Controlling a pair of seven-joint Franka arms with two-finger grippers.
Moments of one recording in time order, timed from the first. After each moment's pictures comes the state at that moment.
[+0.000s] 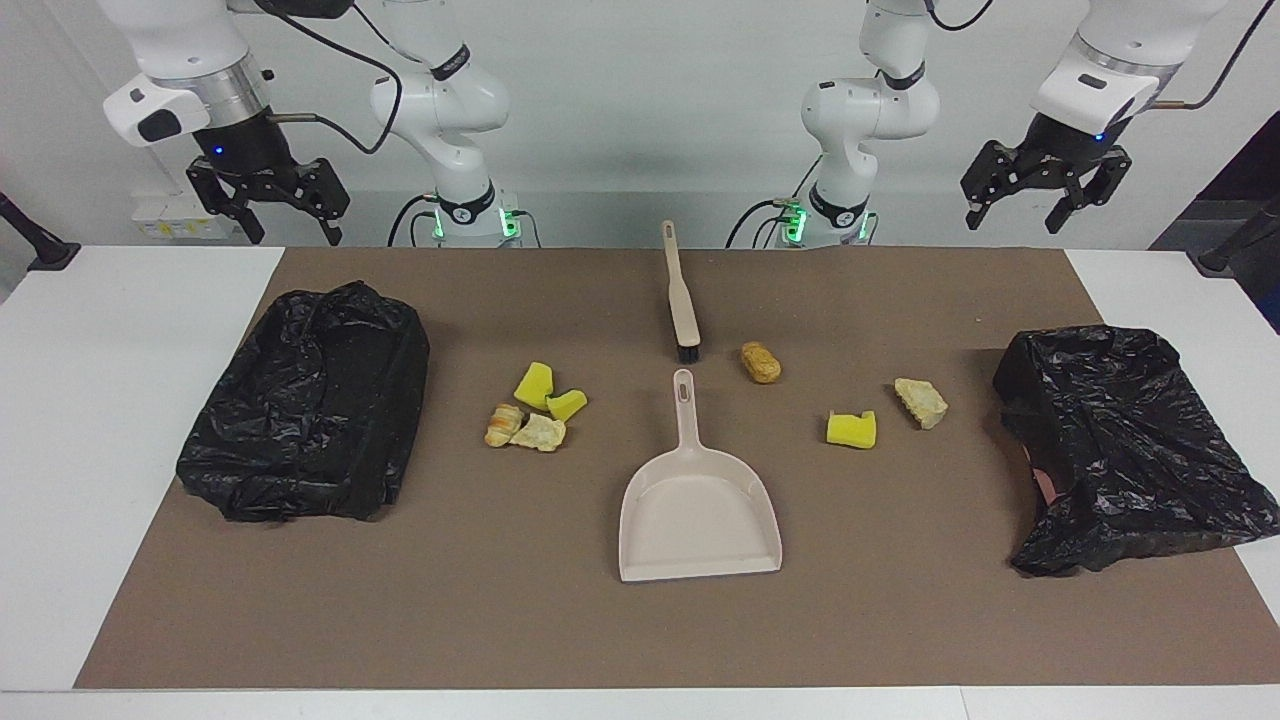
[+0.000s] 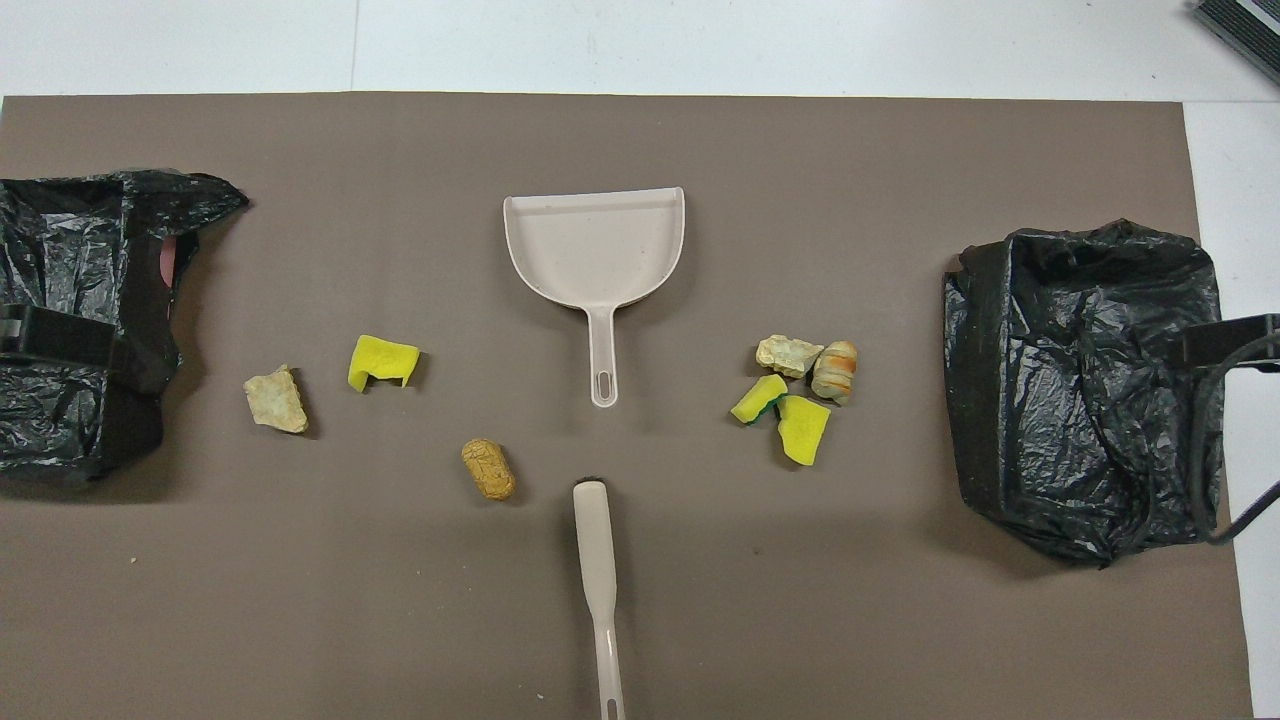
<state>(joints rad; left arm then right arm) -0.07 -0.06 -0.03 -1.47 -0.01 1.44 0.02 0.05 -0.11 -0.12 -1.64 -0.01 1.58 -0.01</state>
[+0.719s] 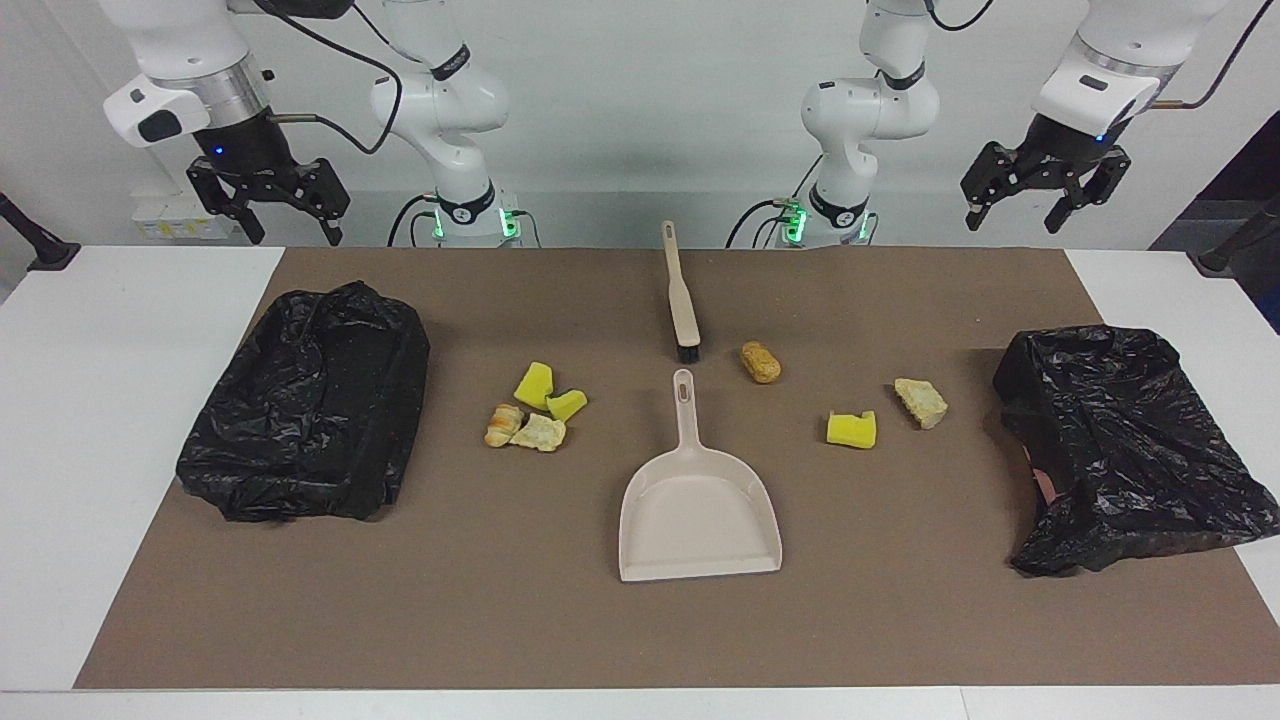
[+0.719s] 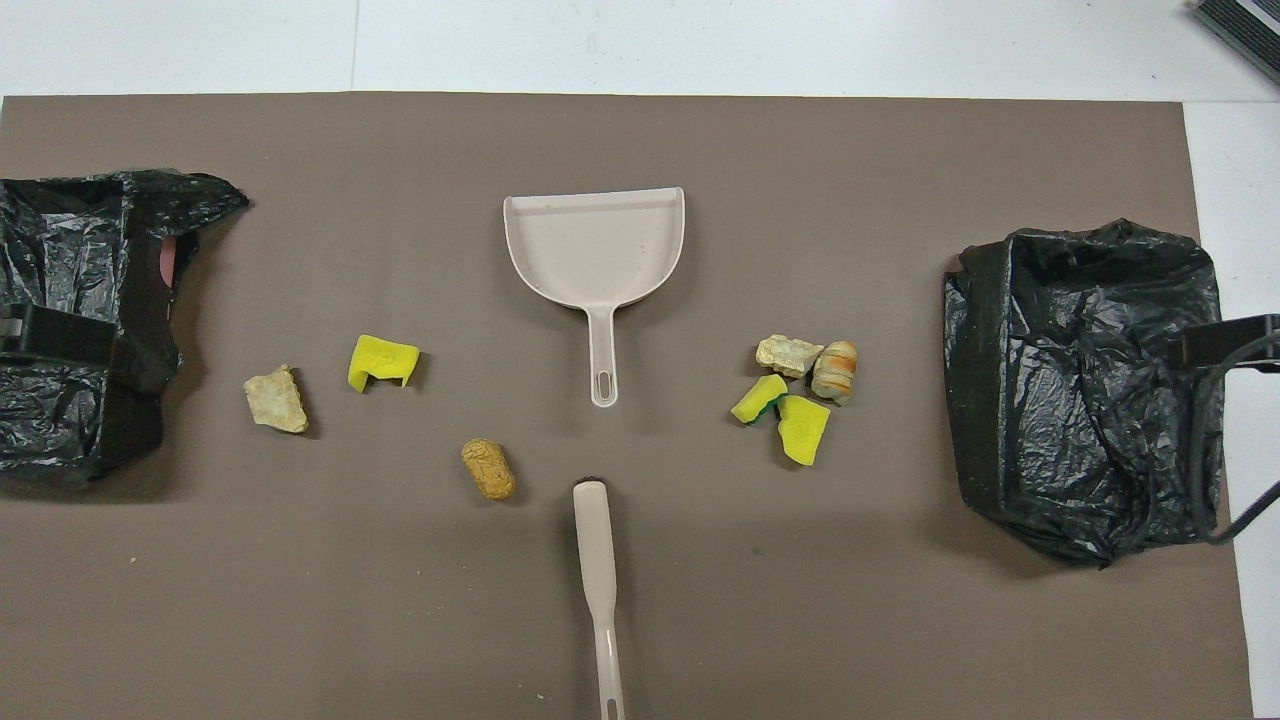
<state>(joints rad) -0.07 -0.06 -0.04 -1.48 -0.01 1.44 -0.01 0.05 -0.11 -0.12 -1.64 -0.01 1.58 -0.01</state>
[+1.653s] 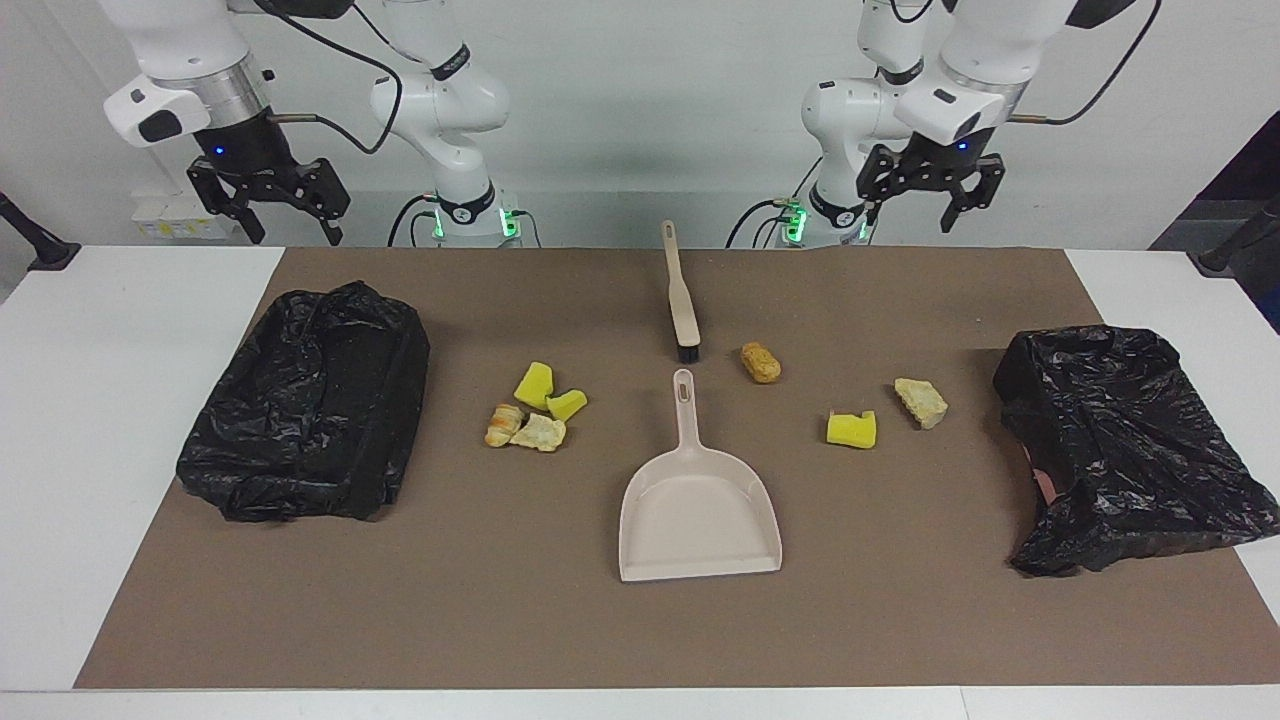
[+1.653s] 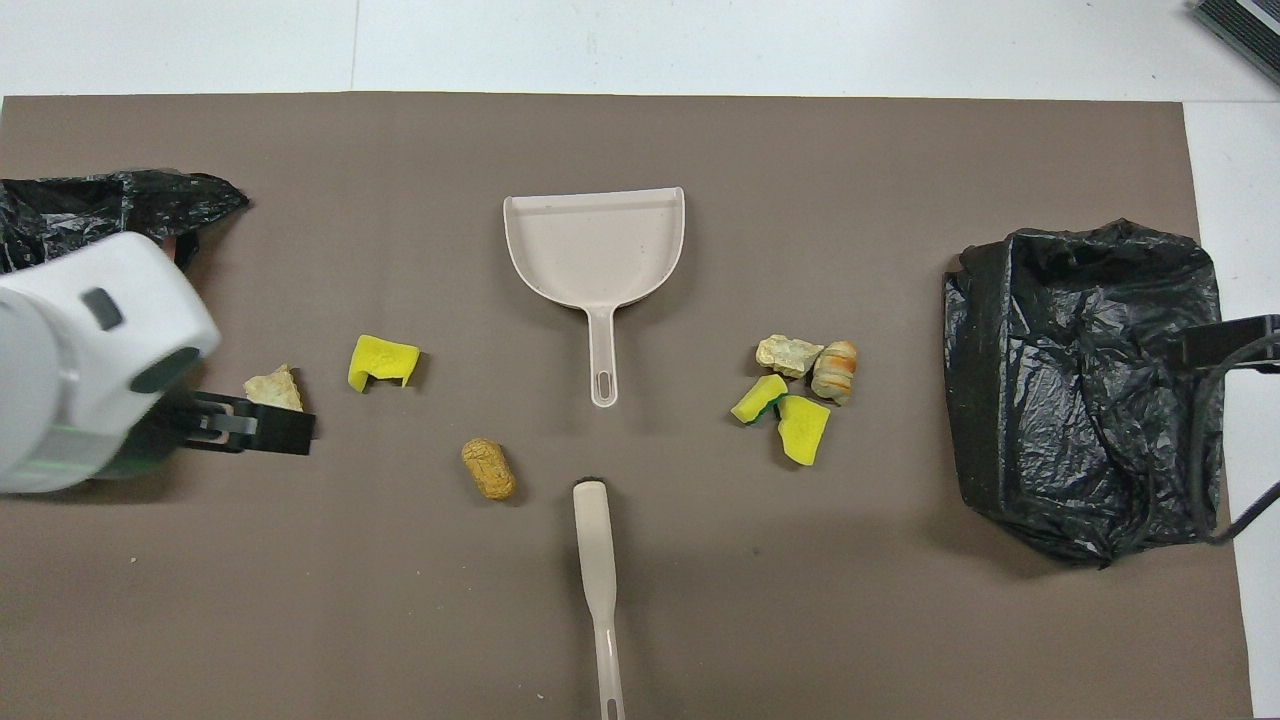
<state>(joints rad) -0.07 -0.20 -0.25 -1.77 -0.06 1.56 -0.12 0.05 -0.11 -0.12 -1.64 -0.01 1.58 -0.01</state>
